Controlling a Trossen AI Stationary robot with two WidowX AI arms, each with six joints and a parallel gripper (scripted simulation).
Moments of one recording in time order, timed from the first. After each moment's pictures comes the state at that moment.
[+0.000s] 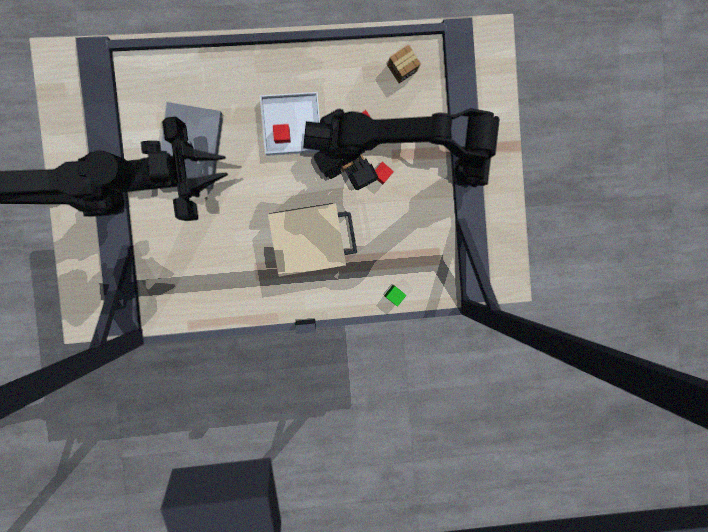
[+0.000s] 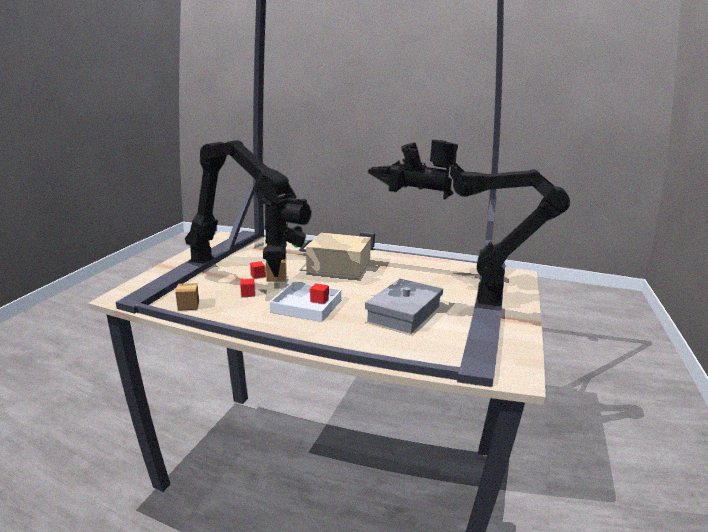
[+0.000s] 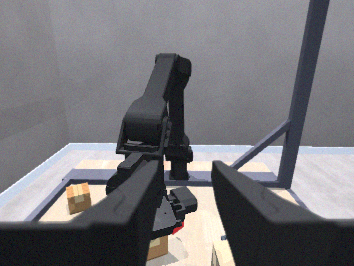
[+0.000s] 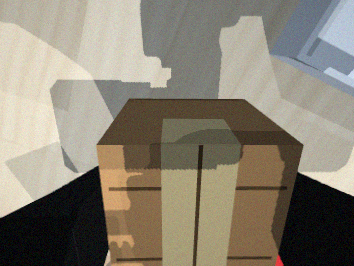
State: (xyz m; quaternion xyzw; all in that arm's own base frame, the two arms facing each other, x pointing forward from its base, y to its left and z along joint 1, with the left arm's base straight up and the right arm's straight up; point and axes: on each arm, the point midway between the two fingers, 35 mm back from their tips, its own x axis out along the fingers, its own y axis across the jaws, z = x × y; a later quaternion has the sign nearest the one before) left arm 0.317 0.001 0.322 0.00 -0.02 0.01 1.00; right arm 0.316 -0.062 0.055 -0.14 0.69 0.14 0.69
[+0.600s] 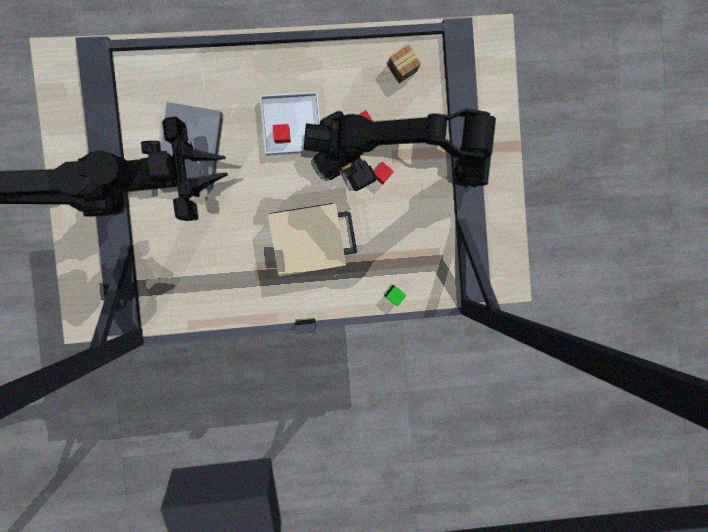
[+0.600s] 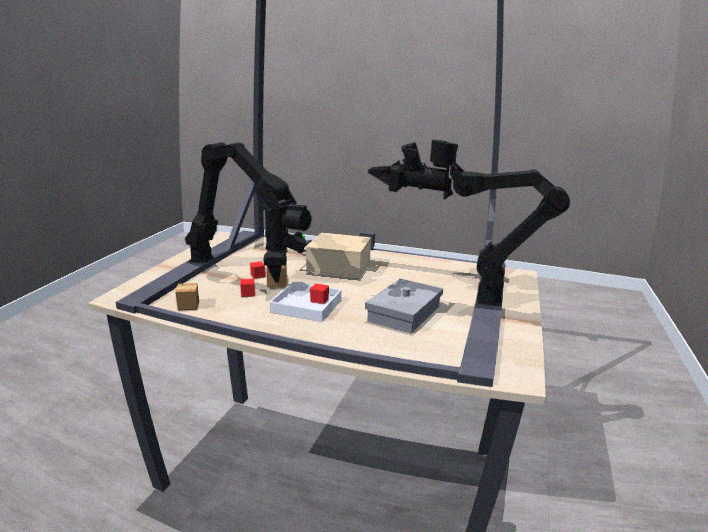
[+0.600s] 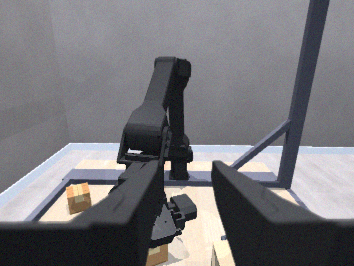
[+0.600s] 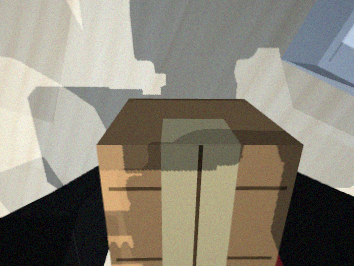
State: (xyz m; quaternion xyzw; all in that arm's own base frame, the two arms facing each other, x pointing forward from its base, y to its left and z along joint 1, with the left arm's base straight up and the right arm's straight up) left arm 0.317 0.001 0.322 0.00 -0.02 0.01 1.00; right arm 0.317 -0.062 0.038 -0.14 0.69 0.14 0.69
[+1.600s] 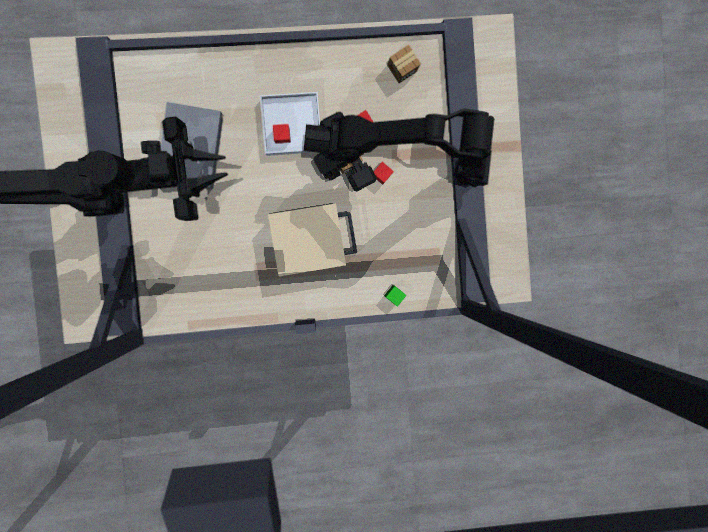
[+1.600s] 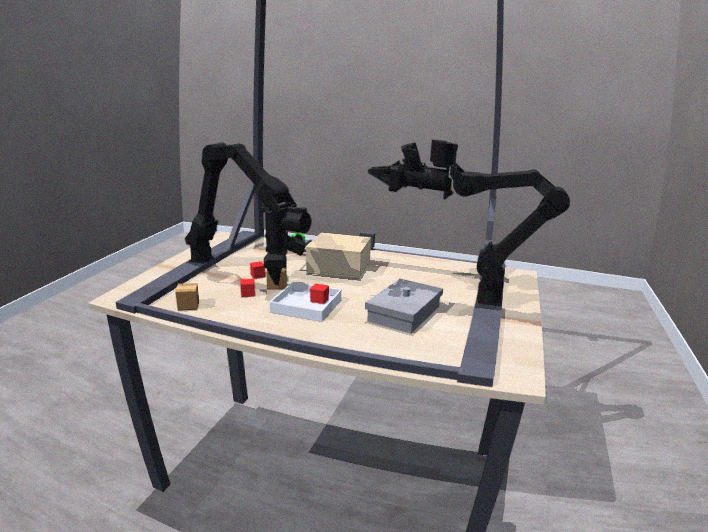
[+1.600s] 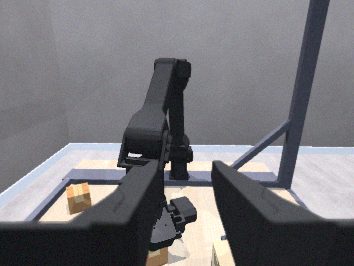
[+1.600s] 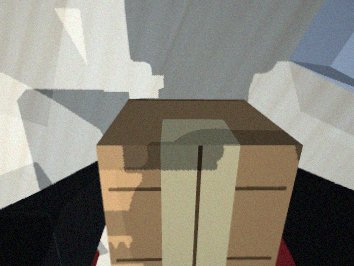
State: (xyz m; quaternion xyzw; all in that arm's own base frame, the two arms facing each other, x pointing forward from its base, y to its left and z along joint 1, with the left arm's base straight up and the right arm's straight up) left arm 0.317 0.001 0.322 0.00 -0.02 0.01 1.00; right arm 0.316 -0.062 0.031 -0.14 0.69 0.14 0.69
